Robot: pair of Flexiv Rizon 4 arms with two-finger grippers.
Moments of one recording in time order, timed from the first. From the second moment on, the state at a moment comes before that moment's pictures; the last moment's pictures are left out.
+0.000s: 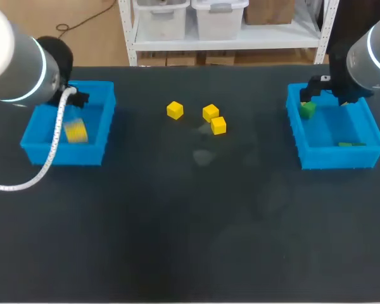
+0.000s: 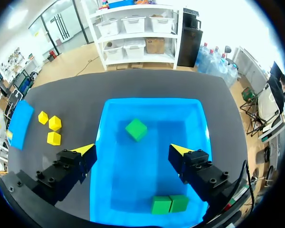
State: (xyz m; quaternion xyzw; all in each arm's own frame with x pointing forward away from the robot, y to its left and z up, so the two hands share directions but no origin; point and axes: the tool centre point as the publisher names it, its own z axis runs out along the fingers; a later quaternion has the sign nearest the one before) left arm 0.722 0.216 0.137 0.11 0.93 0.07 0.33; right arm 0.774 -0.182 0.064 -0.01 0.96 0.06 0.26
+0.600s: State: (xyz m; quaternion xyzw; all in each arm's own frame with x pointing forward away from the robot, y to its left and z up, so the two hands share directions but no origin) left arm 0.729 0.071 0.118 0.21 0.94 -0.06 0.27; right arm 0.774 -0.182 0.065 -0.01 0.96 0.06 0.26
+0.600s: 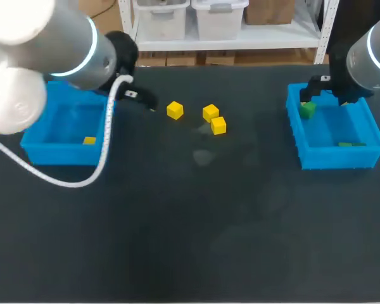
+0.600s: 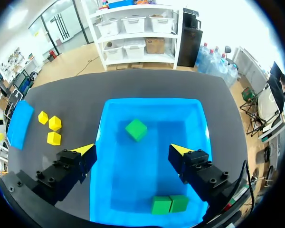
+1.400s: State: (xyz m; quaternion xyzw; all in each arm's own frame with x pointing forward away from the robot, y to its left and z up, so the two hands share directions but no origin) left arm 0.802 -0.011 0.015 0.28 0.94 -0.01 0.18; right arm 0.774 -0.182 0.065 -0.01 0.96 0.06 0.26
